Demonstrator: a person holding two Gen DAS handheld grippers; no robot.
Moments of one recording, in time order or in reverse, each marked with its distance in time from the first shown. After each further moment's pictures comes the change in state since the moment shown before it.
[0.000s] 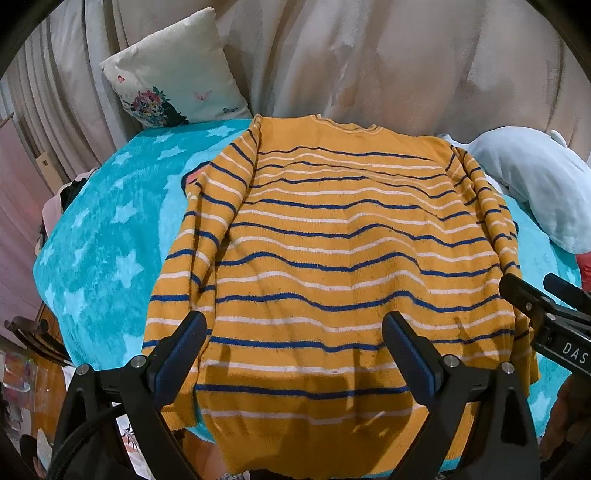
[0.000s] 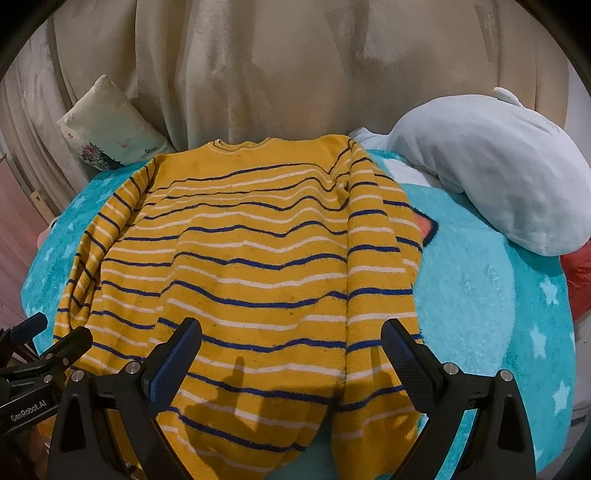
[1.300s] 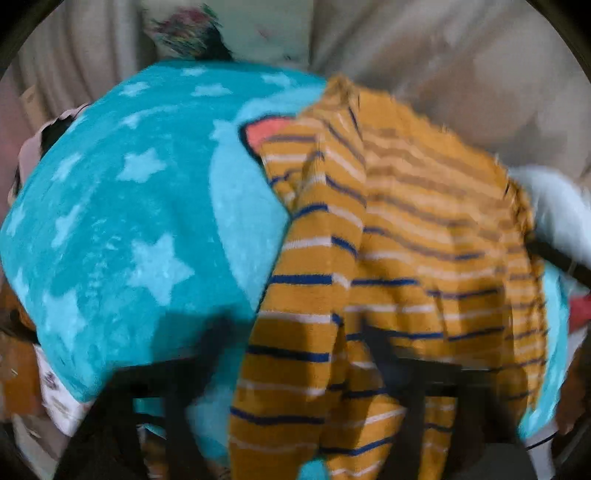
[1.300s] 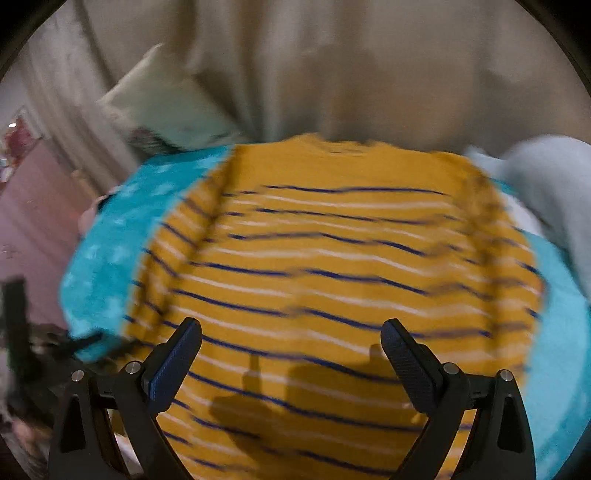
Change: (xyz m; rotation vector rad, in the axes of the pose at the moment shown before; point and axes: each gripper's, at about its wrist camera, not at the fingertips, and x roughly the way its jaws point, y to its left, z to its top) left arm 0.073 0.133 0.025 -0.109 0.220 -0.114; right arm 0.052 0.116 0.069 -0.094 0.095 0.245
